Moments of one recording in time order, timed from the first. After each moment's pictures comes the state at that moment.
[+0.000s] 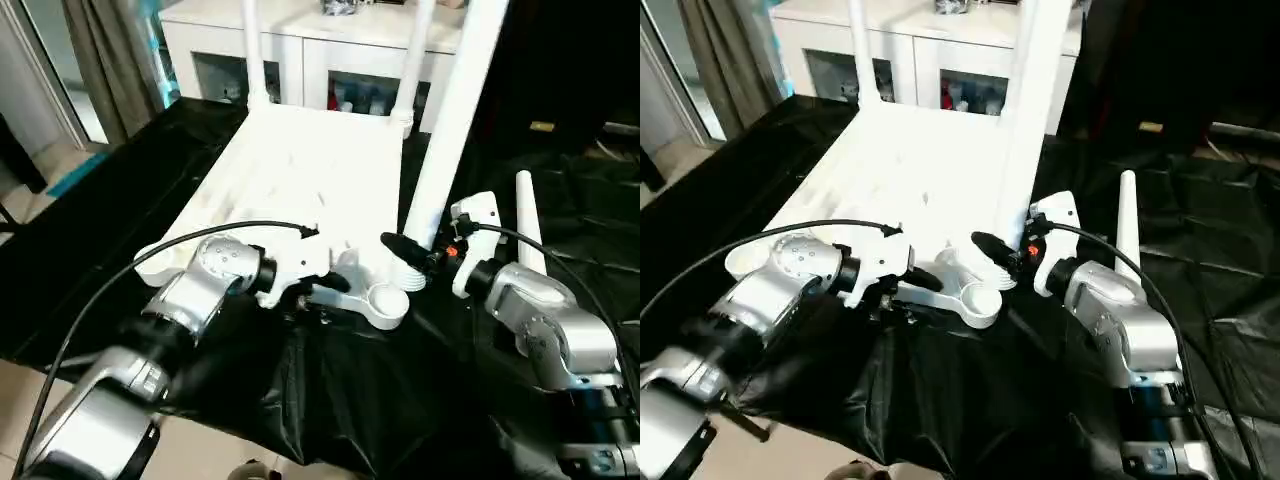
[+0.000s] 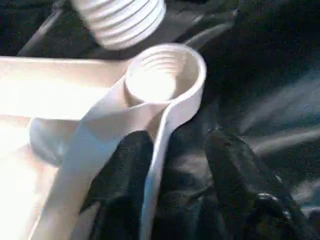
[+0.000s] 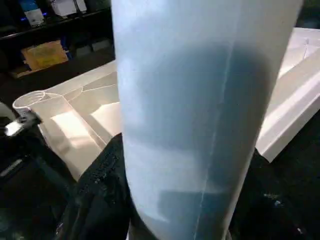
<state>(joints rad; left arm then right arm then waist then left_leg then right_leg) -0.75 0.34 -0.44 0.73 -0.02 -0.10 -1.19 -0.37 -0.31 -0.03 0.08 0.36 0.51 0.63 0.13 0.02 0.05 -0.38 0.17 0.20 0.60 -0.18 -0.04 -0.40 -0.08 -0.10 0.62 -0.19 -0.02</state>
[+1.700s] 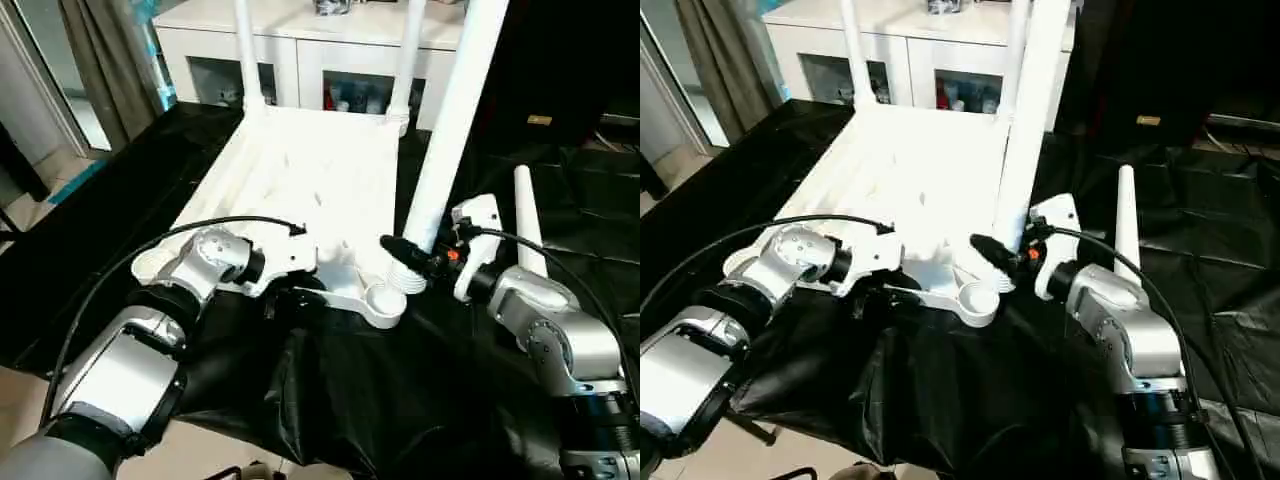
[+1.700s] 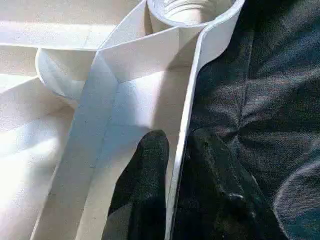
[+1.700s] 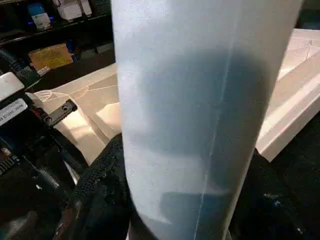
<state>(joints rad) -0.91 0.30 -0.40 1.18 0.12 -0.33 -1.20 -0.35 -0.32 -0.02 0.05 0.36 0.51 0.66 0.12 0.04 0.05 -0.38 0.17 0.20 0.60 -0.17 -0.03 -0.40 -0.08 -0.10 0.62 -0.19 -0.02</state>
